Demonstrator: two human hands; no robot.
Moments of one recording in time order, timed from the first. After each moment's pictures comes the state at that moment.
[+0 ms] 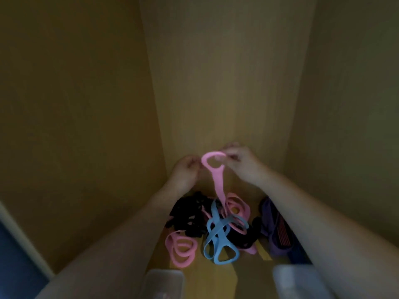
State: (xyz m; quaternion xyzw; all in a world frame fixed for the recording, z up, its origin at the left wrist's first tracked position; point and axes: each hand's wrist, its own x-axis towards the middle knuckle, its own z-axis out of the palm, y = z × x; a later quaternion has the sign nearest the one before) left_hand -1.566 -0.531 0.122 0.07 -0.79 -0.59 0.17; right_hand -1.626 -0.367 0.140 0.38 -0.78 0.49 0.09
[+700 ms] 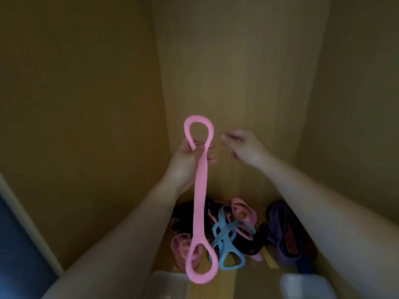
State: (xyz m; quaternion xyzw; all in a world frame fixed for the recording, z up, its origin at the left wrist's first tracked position) left_hand -1.538 -0.522 0.173 -0.03 -0.60 -0.78 0.19; right_hand -1.632 -0.384 0.188 0.30 -0.80 0.52 0.08
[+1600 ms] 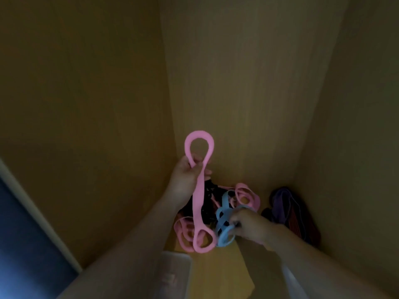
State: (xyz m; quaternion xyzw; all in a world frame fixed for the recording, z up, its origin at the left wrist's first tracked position) left_hand -1.527 -0.533 0.103 0.05 -0.66 -0.73 0.18; right_hand -1.611 -0.348 -0.027 0.39 -0.88 0.21 -0.17
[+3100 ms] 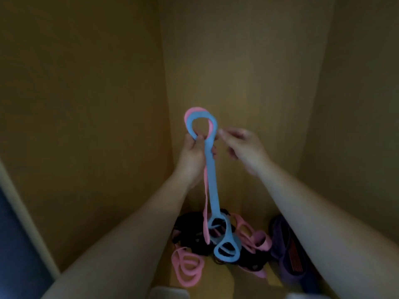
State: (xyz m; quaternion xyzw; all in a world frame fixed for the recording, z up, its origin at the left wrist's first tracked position) left_hand -1.562 -0.516 0.203 -0.04 -0.60 -0.75 0.28; right_hand -1.608 -0.400 0.221 0.25 -0.68 0.69 0.04
